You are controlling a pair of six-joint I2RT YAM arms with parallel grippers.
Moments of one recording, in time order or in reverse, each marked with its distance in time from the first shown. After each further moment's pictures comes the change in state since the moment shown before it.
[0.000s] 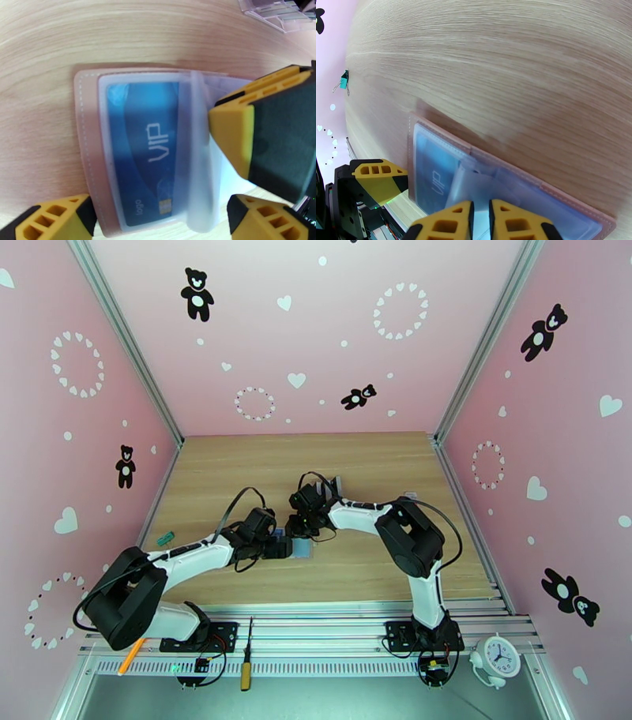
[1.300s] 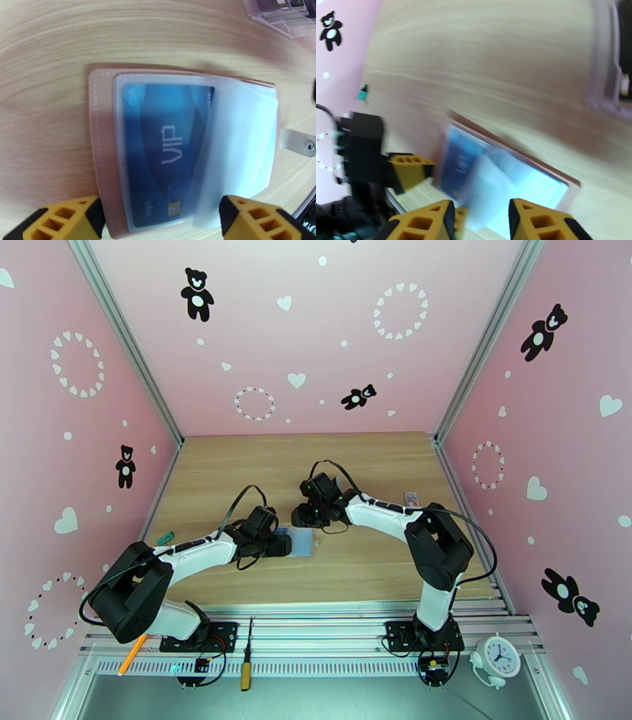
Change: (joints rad) left arm 0.000 0.045 0.027 0.000 -0.020 0.000; right arm -0.060 -0.185 -0.067 -0.063 0.045 -0.038
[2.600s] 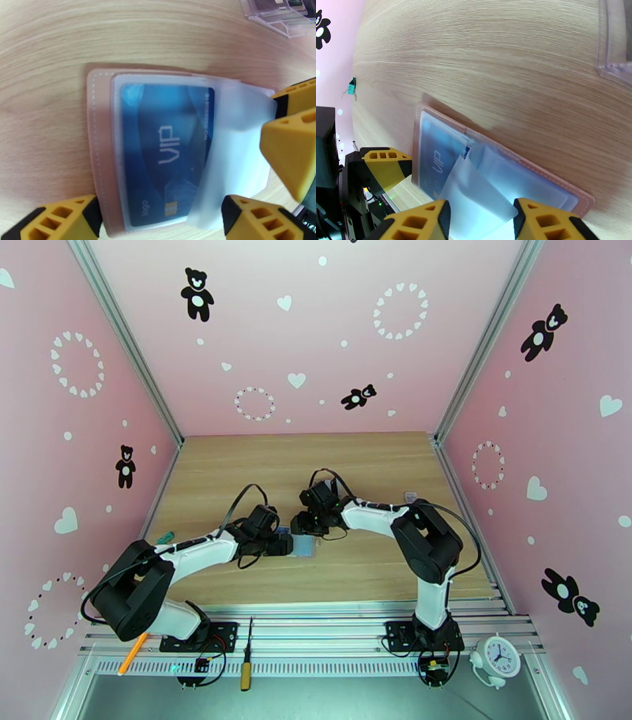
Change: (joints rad) left arm 0.000 0.005 0.024 -0.018 0.012 0.000; right arm 0.000 0.074 -0.040 0.094 -0.060 0.035
